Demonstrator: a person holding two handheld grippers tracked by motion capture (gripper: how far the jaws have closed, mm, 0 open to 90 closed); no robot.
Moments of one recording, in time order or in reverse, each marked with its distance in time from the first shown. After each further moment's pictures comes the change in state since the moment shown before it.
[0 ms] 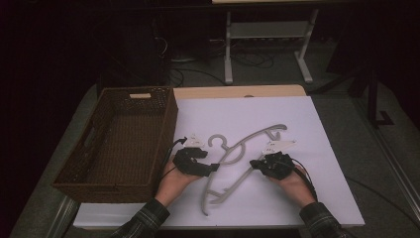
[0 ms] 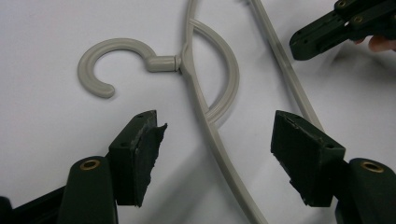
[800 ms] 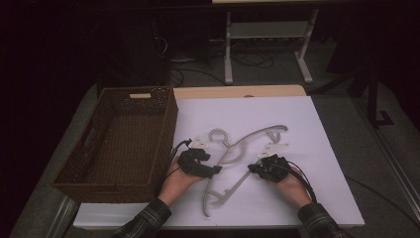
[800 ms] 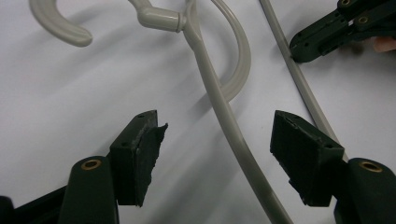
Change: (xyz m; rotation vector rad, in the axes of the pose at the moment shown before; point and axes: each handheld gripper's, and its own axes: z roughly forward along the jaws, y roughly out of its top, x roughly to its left) left arm 0.002 -0.004 0.020 0.057 -0.023 0.008; right arm 0.004 -0.006 0.012 0.055 0.008 -0.011
